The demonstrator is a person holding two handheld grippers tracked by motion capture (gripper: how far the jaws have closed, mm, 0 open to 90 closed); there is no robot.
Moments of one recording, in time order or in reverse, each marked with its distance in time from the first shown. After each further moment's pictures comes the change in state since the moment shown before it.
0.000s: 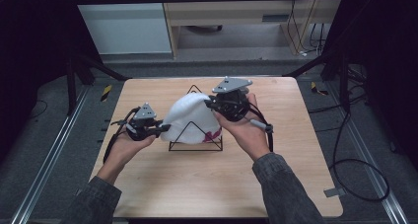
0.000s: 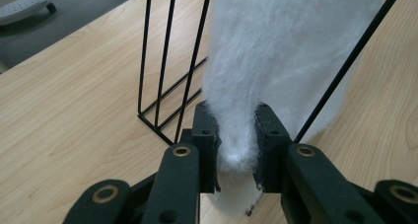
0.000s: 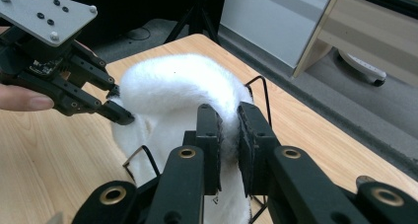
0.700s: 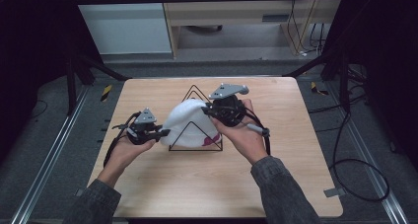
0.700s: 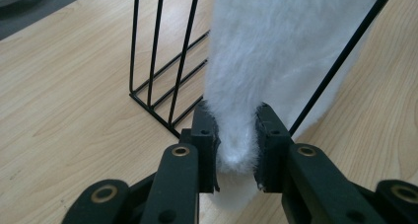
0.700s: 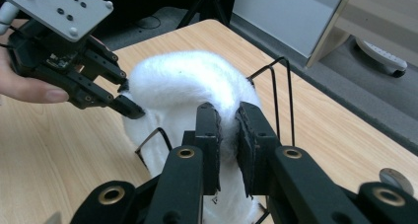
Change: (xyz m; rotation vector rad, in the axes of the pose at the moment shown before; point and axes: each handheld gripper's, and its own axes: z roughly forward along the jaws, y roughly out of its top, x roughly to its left) left arm 0.000 -0.017 0.009 0.040 -0.010 -0.015; right arm 0.008 -0.012 0.011 0.041 0.043 0.000
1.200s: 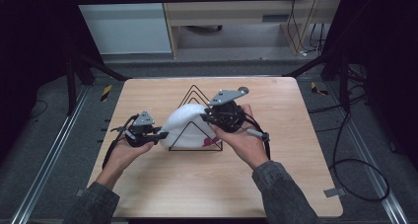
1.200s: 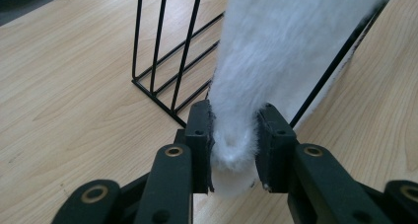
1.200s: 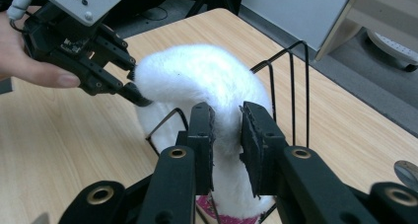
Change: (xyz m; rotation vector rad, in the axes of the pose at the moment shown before) left arm 0.003 -0.012 -0.002 -0.002 0.007 -0.019; right arm 0.009 -0.009 0.000 0.029 0.026 -0.006
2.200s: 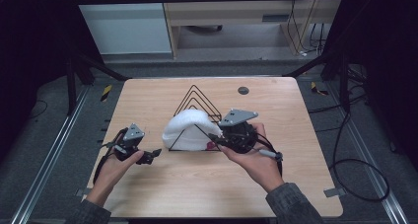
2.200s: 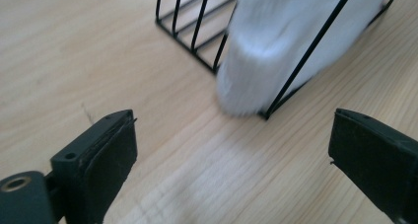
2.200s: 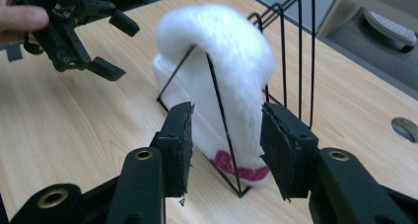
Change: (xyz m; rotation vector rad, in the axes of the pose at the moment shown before) left arm -0.006 -0.047 -0.014 0.056 0.099 -0.067; right arm 0.019 -0.039 -0.031 0.043 -0.023 0.010
